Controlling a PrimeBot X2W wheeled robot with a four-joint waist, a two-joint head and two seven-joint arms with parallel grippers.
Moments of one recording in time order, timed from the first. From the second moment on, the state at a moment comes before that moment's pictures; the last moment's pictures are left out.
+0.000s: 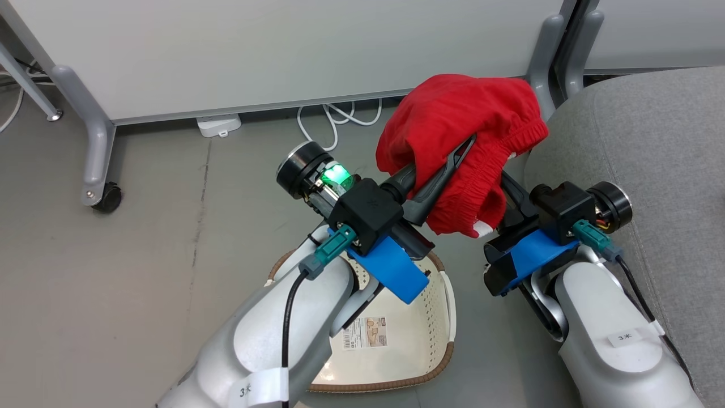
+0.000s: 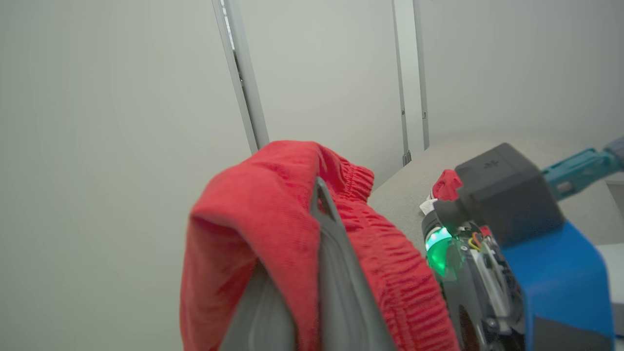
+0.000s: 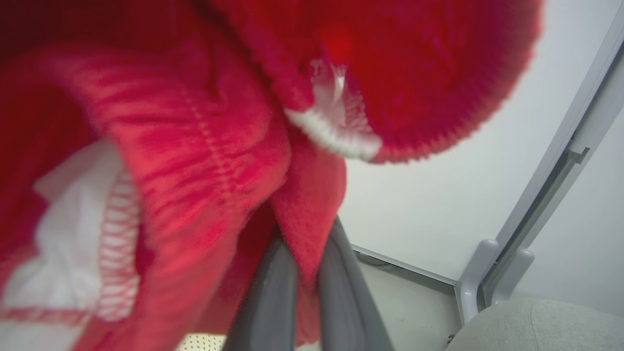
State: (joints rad) left arm -0.70 0.06 -0.76 0.32 -0.32 -0.13 -0.26; right arm -0.56 -0.14 0.33 0.47 0.10 0.13 -0.26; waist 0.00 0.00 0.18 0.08
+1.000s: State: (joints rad) left arm -0.69 0.07 -0.76 0.37 -0.32 -0.13 -0.26; right arm -0.55 -0.14 0.31 0.45 0.12 0.13 -0.26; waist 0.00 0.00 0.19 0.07
